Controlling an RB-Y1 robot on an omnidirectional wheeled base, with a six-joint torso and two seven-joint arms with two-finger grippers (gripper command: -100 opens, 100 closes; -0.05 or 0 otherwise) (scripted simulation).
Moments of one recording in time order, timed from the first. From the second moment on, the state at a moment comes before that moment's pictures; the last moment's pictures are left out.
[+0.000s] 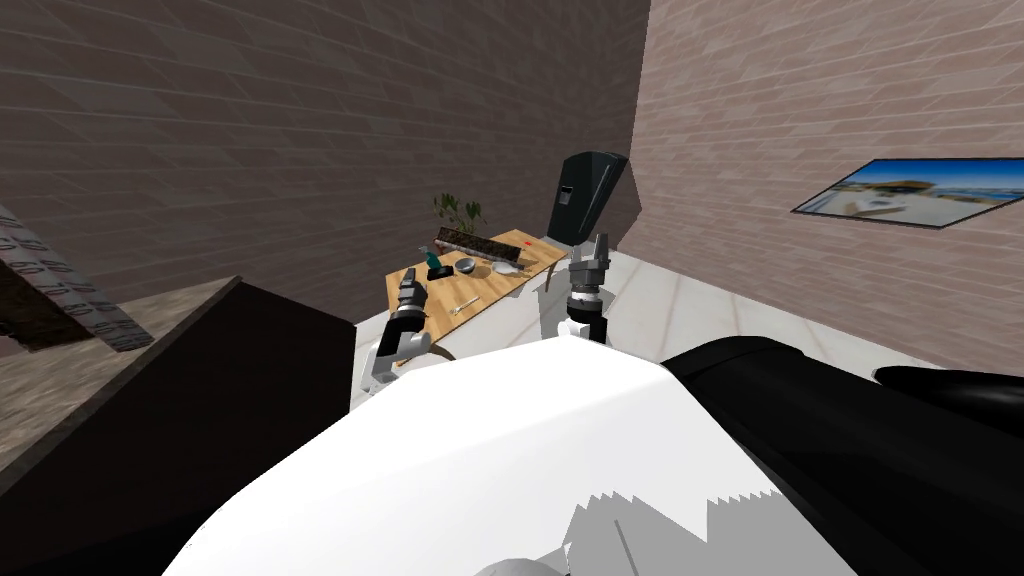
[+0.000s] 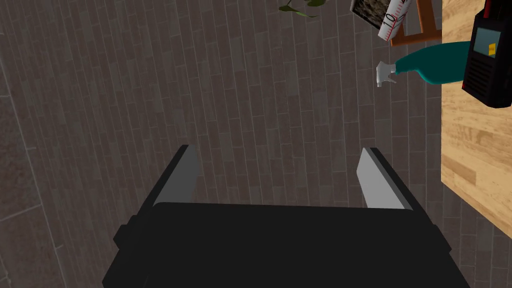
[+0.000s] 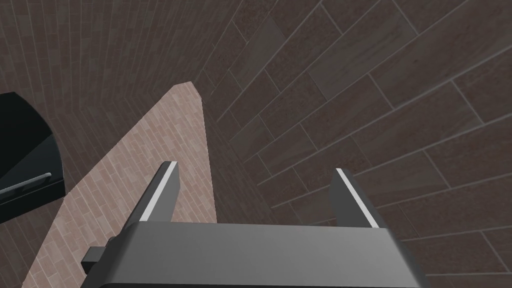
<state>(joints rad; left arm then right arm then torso) 0.22 0.20 0.07 -2.03 0.06 0.10 -0.06 0.50 0.00 0.04 -2.31 -0.12 -0.55 0.12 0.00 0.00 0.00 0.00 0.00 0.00</state>
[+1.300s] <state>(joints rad) 0.06 0.26 0.16 -1.84 0.12 0.46 -0.01 0.50 0.00 0.04 -2.31 -0.12 -0.55 0.12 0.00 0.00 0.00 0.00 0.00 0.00</state>
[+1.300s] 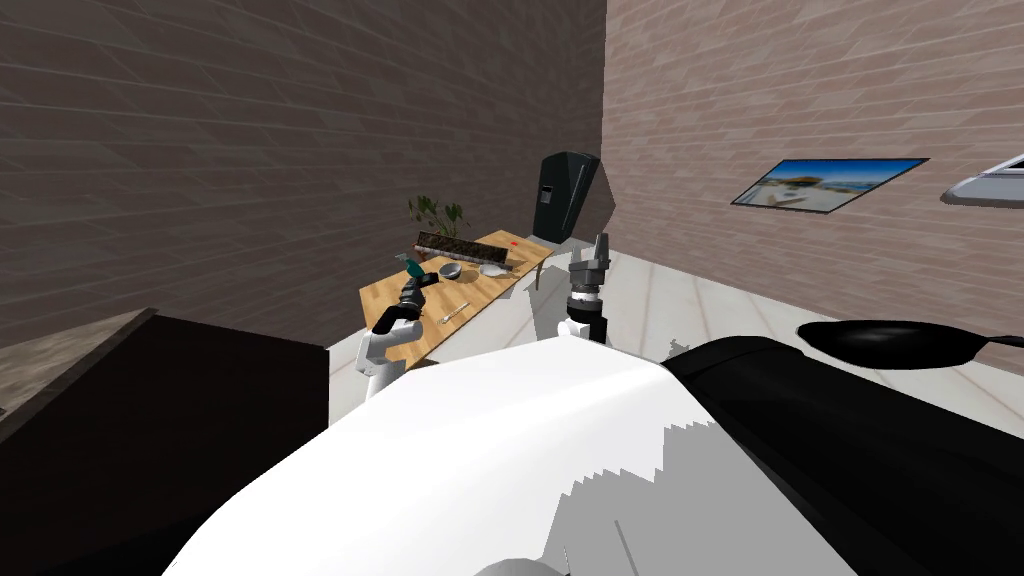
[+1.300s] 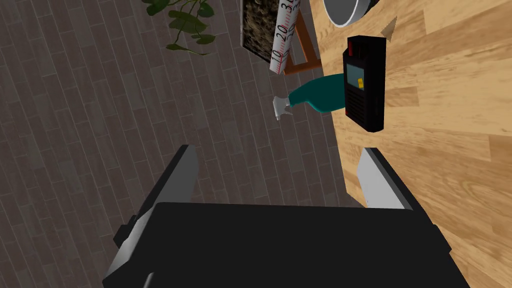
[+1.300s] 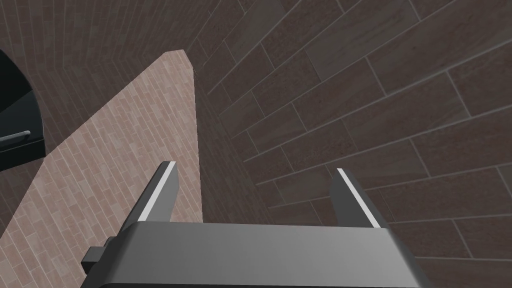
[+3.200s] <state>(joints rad) -0.18 0.33 0.29 -1.40 0.17 0.96 0.07 0.50 0.00 0.04 -2.31 -0.12 -0.55 0.12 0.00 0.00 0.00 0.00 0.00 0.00</state>
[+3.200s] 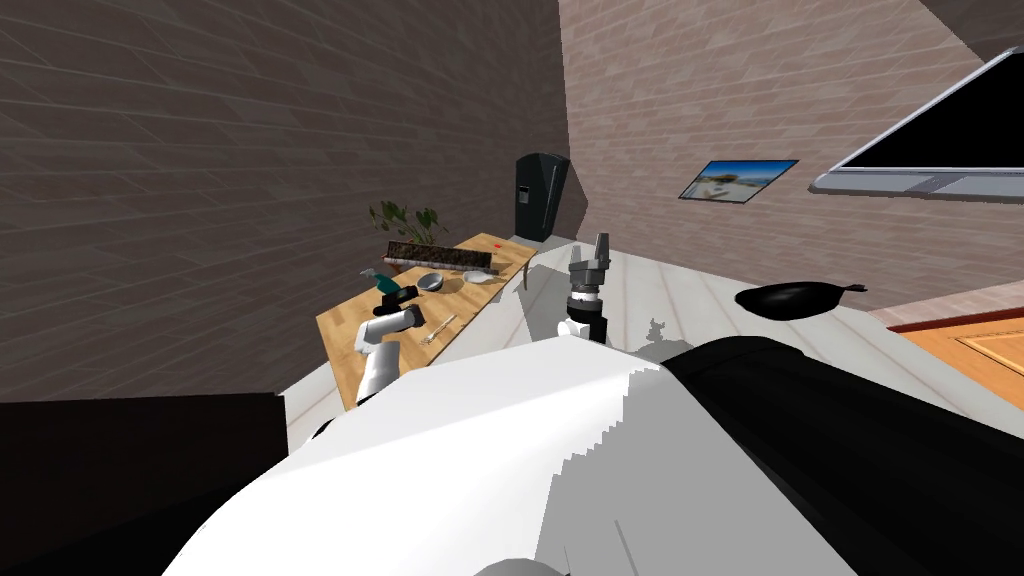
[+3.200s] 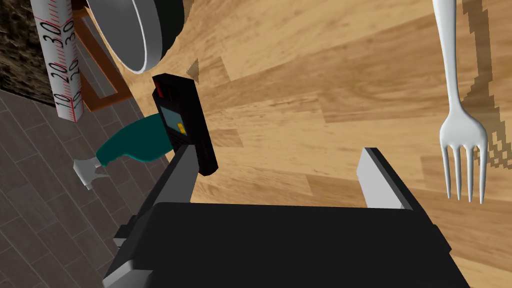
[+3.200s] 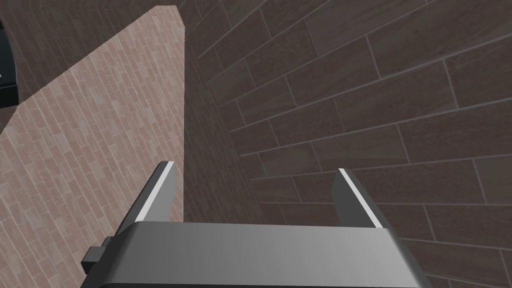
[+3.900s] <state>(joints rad) -0.23 0.35 0.33 -1.23 0.18 1.12 0.11 0.50 0.00 0.04 -2.31 -0.12 -0.55 0.12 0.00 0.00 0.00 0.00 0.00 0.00</state>
